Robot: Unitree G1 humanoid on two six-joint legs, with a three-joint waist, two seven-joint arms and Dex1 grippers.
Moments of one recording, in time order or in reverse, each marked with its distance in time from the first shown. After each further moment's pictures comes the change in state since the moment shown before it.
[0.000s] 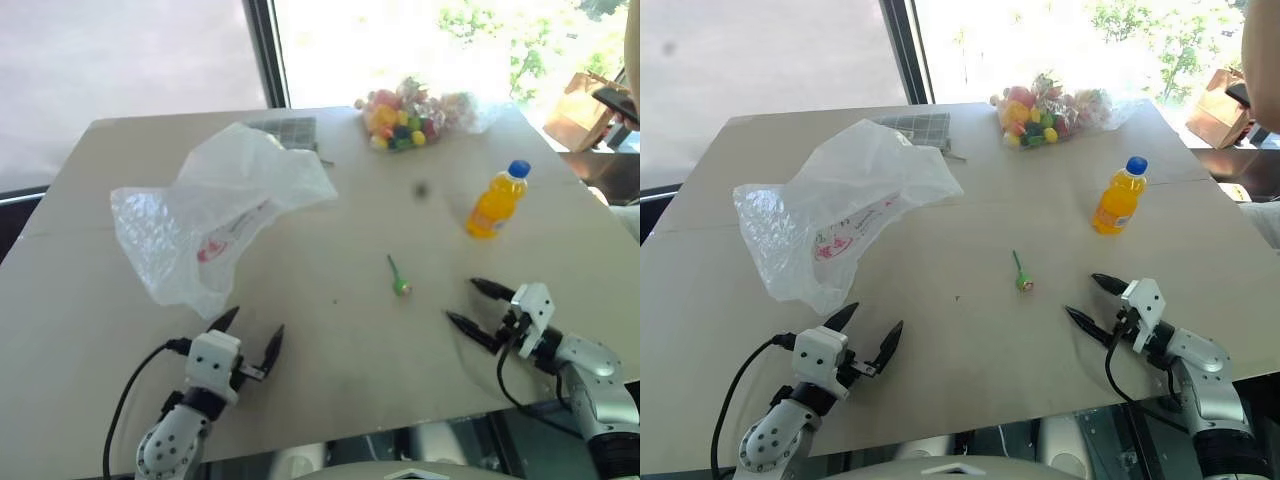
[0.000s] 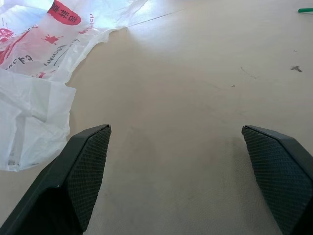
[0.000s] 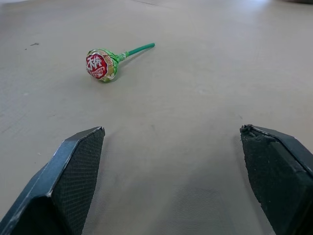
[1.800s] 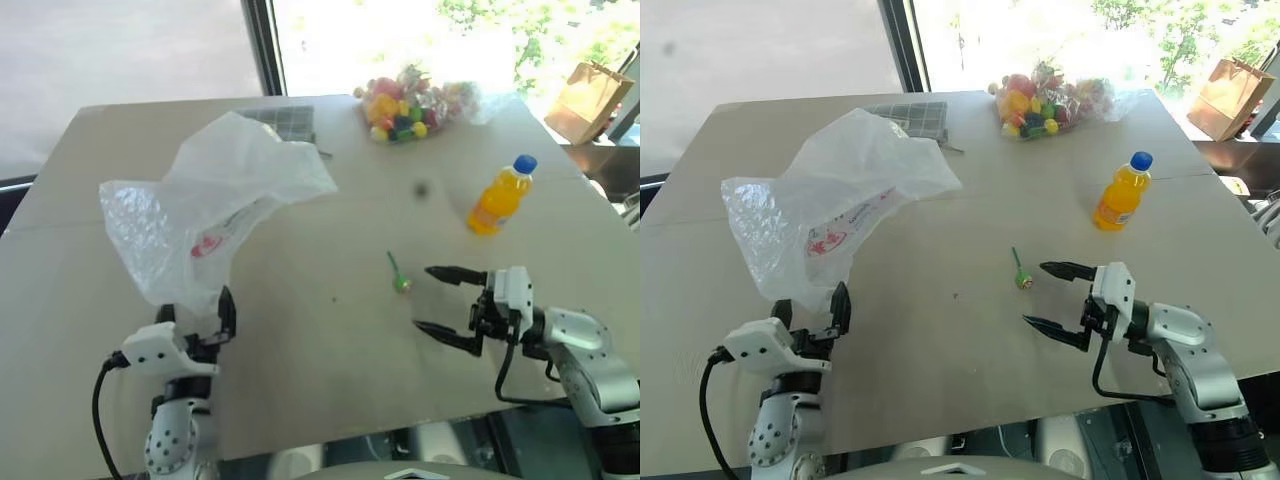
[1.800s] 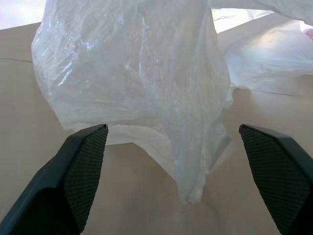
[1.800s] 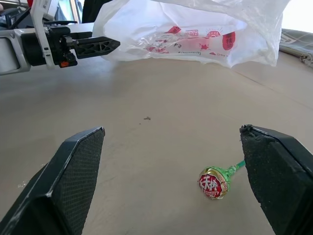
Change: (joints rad) left arm -0.104 -0.289 0.149 -0.016 -0.142 -0.035 0.249; right arm -0.044 -0.056 0.112 -0.405 0.118 0.205 0.111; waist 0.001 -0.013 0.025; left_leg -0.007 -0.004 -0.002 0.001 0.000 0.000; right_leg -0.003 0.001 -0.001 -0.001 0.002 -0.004
